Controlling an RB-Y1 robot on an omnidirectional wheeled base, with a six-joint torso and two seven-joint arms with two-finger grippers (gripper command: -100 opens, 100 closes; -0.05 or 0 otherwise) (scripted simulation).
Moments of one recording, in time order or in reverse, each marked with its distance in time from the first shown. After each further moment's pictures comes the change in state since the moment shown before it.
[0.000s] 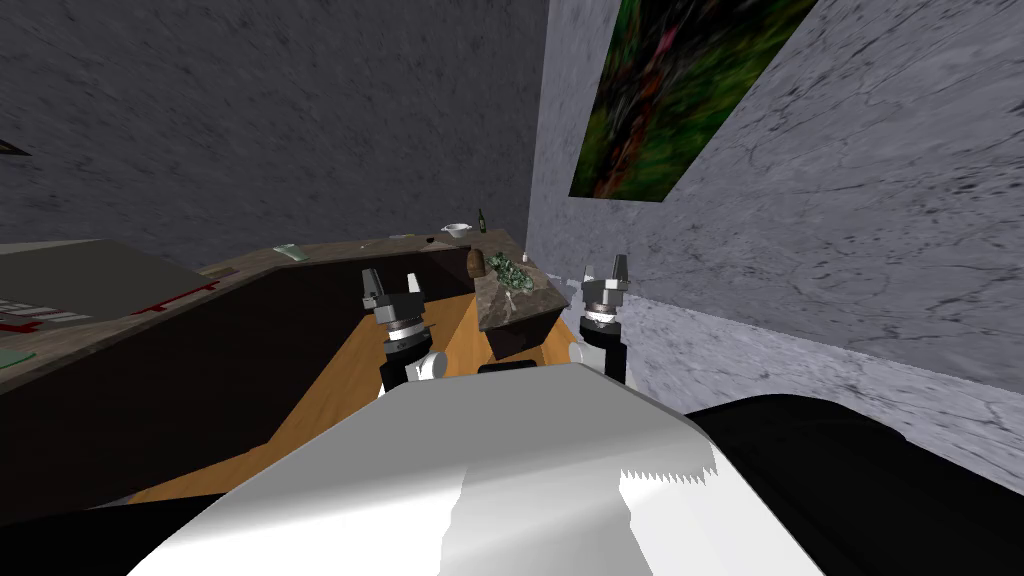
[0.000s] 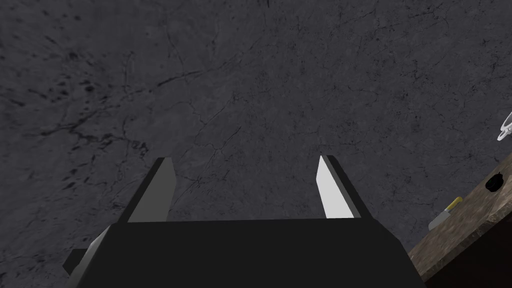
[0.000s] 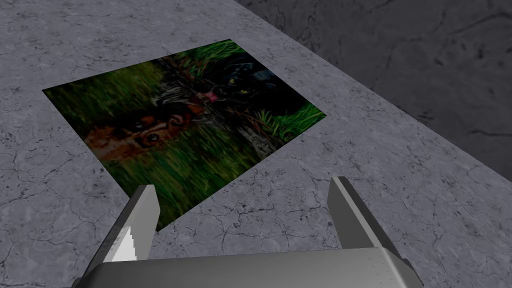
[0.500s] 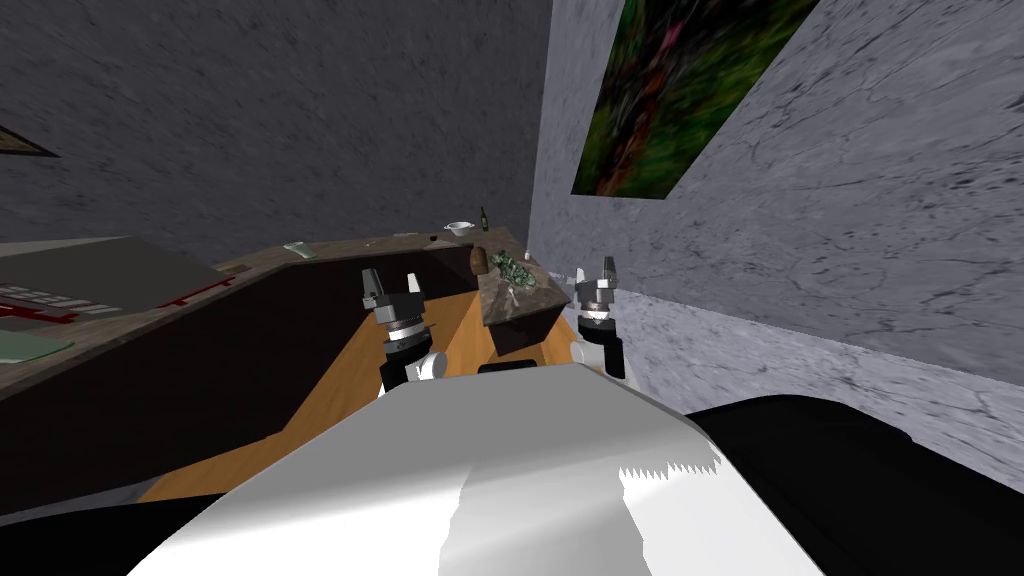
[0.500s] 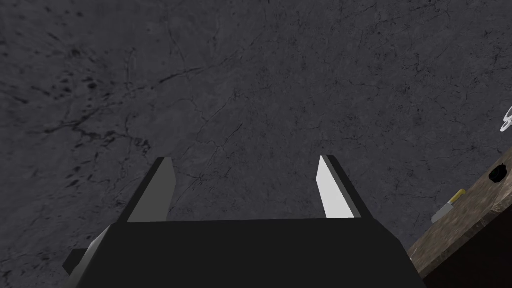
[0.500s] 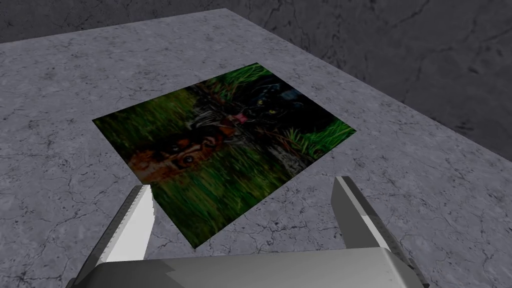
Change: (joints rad) left arm 0.000 0.000 0.000 0.000 0.000 0.000 0.000; right arm -0.038 -0.099 -0.003 0.063 -0.038 0.030 -0.069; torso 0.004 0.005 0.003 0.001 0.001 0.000
